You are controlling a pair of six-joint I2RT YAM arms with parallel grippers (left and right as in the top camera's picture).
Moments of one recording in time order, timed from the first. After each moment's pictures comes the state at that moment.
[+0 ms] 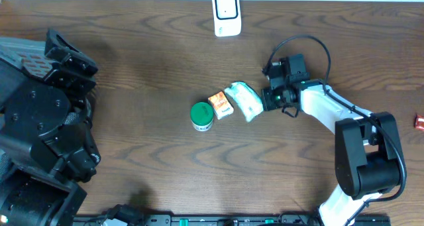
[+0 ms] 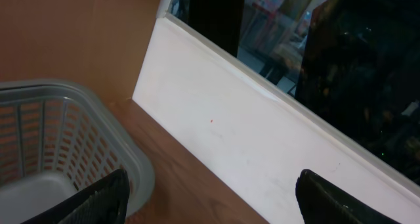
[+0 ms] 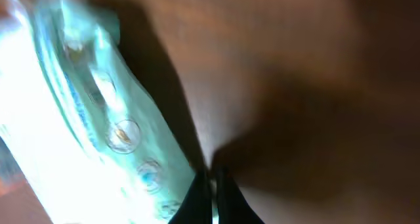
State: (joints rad) left arm -0.37 0.97 1.58 -0.79 -0.84 -0.61; right arm 0.22 1.87 1.05 -0.42 -0.25 0.01
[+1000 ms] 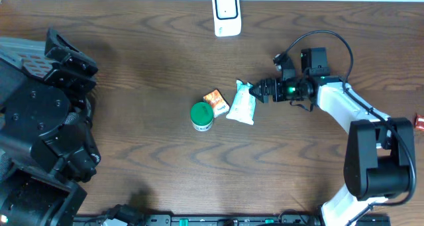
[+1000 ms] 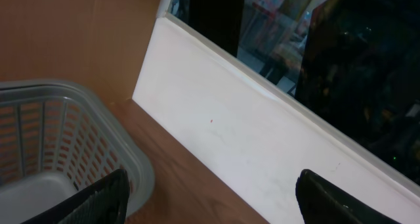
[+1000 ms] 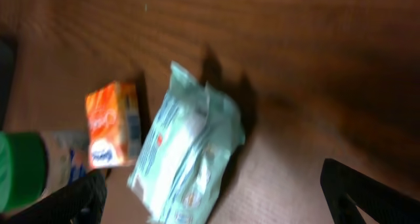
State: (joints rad) left arm -0.37 0.97 1.58 -0.79 -0.84 -0.61; right arm 0.10 1.85 1.08 -0.32 -0.64 0.04
